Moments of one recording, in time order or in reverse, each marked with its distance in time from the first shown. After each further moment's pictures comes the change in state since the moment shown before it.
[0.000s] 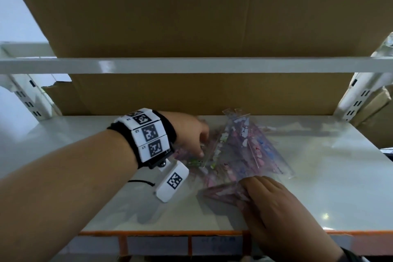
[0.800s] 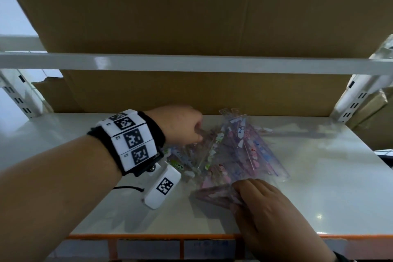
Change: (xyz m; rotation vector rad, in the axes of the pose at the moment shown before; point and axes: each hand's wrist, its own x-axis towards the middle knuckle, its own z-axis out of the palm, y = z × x) left_hand -0.008 -0.004 -0.003 -0.078 0.238 -0.021; right_hand 0.002 0.004 0.006 0.003 0.014 -0.035
